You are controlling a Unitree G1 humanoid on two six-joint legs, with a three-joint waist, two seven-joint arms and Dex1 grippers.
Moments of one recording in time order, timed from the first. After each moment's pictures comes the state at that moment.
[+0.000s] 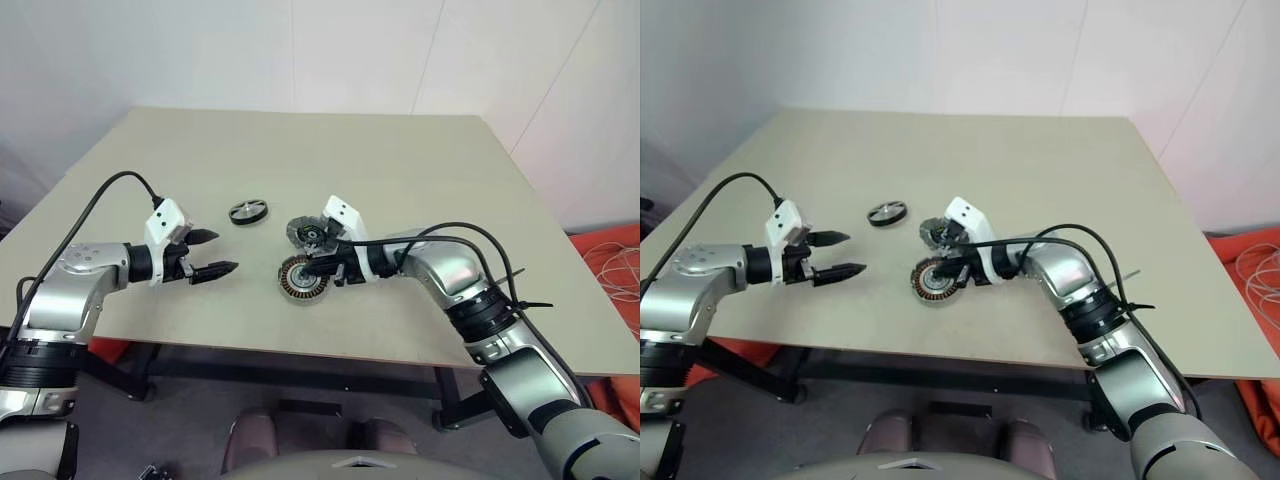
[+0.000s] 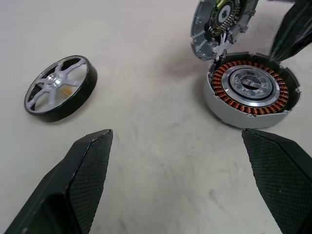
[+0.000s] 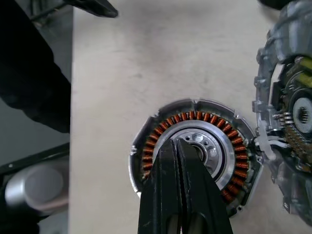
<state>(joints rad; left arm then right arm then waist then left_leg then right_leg) -0.32 0.75 0.07 0.02 -0.33 0.50 -1.08 -0.67 -0.36 0.40 0.13 0.27 0.77 0.98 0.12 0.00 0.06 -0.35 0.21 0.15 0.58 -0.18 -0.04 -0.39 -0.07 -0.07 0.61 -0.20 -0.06</state>
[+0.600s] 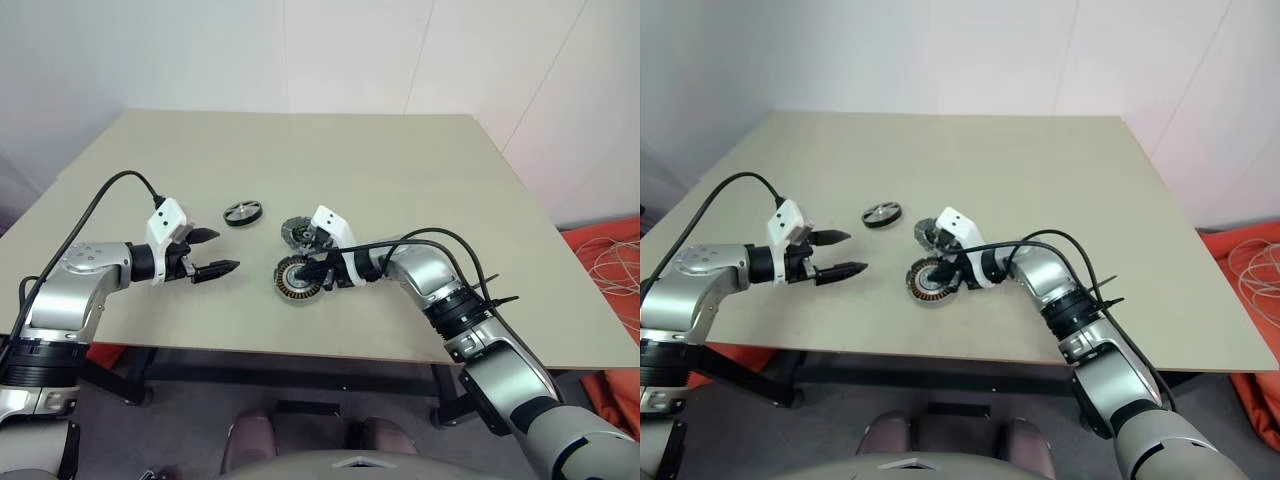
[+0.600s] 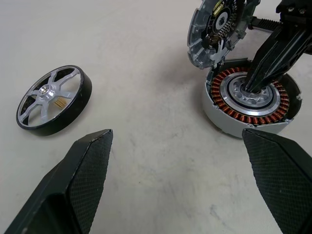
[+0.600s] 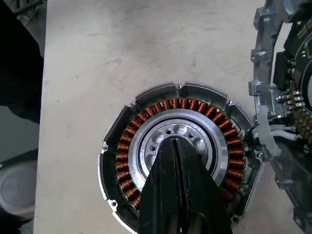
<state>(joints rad) -0.32 0.75 0.07 0.02 -0.33 0.50 -1.06 -0.70 -0.28 0.41 0.34 0.16 0.63 1.00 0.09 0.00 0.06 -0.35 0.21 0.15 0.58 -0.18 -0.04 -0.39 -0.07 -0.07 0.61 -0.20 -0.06</state>
